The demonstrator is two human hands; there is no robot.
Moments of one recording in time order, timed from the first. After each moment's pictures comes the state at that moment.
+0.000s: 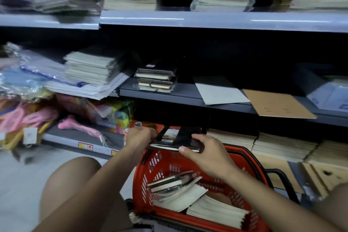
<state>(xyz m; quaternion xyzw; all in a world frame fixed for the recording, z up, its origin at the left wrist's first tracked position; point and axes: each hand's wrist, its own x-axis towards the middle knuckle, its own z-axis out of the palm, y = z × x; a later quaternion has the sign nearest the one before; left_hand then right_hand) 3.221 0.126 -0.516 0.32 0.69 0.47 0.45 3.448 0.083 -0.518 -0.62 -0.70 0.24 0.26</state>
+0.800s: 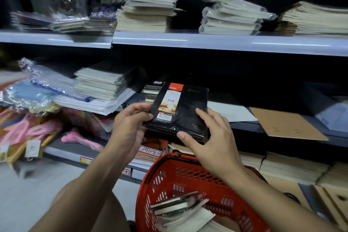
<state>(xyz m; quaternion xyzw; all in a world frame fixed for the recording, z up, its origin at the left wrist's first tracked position) 3.197 0.109 -0.417 0.38 0.36 0.68 0.51 3.420 0.091 -0.441 -0.53 -0.72 0.11 0.43</state>
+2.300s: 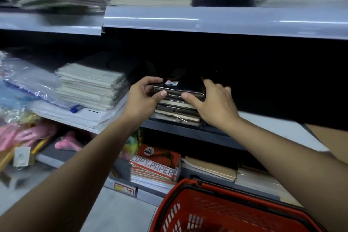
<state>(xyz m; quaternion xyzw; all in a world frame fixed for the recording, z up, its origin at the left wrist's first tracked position) 3.127 0.338 -0.435 0.59 0.51 0.56 0.29 3.341 0.344 -0.420 -0.62 -0.73 0.07 0.30</state>
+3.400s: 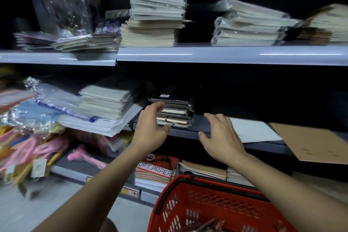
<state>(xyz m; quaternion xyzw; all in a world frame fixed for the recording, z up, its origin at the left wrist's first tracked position) 3.172 0.224 -0.428 0.69 0.57 0.44 0.08 3.405 0.220 -0.438 -0.59 -0.74 0.05 0.31</state>
